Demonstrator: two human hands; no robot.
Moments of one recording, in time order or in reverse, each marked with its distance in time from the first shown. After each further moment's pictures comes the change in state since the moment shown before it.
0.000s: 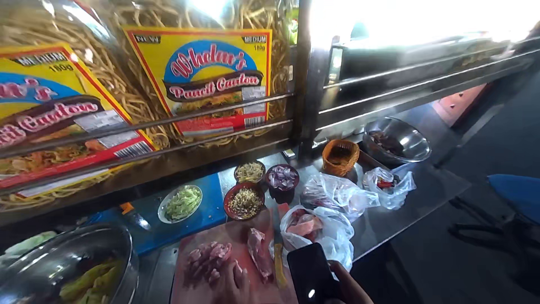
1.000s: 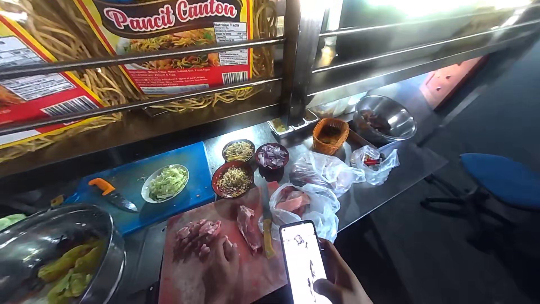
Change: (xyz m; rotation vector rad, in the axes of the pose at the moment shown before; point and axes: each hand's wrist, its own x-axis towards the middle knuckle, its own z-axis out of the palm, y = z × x) left_hand 0.002 -0.001 0.002 0.003 0.059 0.056; right_hand -0.010 0.008 0.014 0.073 0.149 0.010
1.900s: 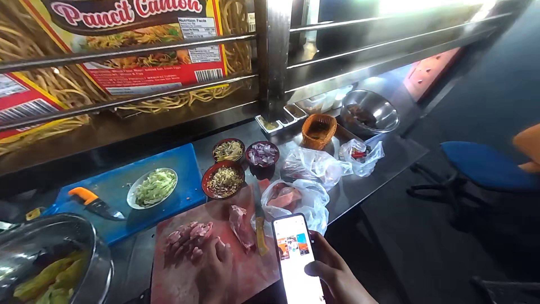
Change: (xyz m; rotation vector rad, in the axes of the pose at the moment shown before) left_hand 0.000 -0.003 0.002 -0.006 0.022 0.023; right_hand 0.002 -0.007 -0.002 0.158 0.030 0.123
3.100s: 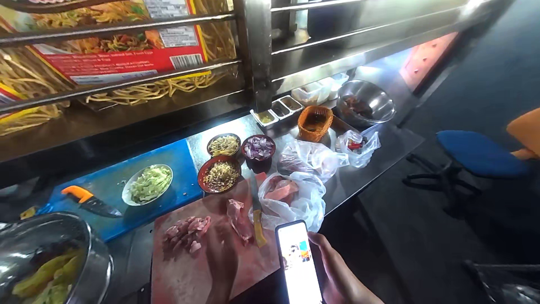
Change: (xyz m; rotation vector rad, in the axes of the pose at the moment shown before) left_hand 0.016 0.085 -0.056 -0.637 -0.068 -0.067; right_hand 0.001 0.014 -0.001 0.161 0.238 0.281
